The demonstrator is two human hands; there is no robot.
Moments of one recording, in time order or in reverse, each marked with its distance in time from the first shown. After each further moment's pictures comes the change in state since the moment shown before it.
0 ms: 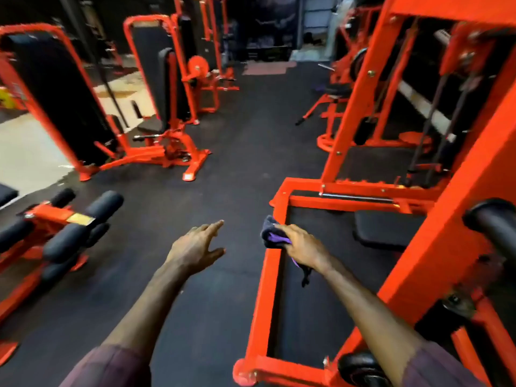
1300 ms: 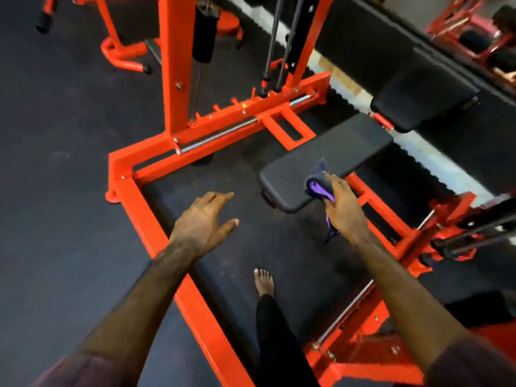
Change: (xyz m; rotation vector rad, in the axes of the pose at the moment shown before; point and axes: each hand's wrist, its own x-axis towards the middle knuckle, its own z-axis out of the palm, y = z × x) left_hand 0.598 0.166 0.253 -0.347 -0.362 0.878; right_hand 0.196 0.353 -0.047 0.031 0.706 0.958
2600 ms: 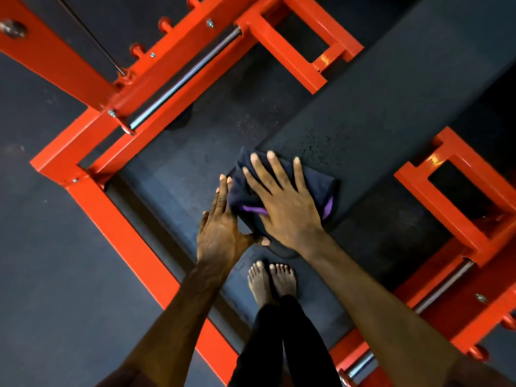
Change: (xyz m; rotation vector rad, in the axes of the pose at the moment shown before) left_hand 0.310 -0.044 0.279 0.032 -0.266 -0.395; right_hand 0.241 0.141 0.235 -0.505 -0.367 -0.380
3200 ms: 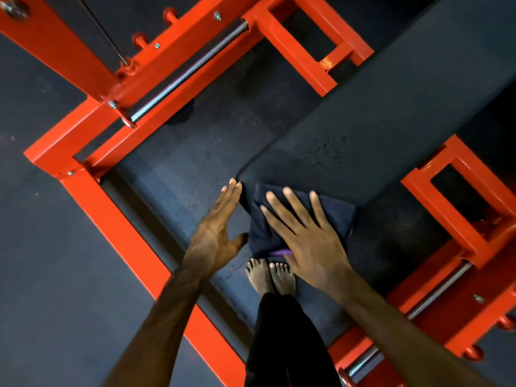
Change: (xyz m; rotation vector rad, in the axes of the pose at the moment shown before) left_hand 0.000 -0.056 -0.011 -0.237 0.006 0.314; right_hand -0.067 -0.010 0.011 -0.086 -0.043 -0.101
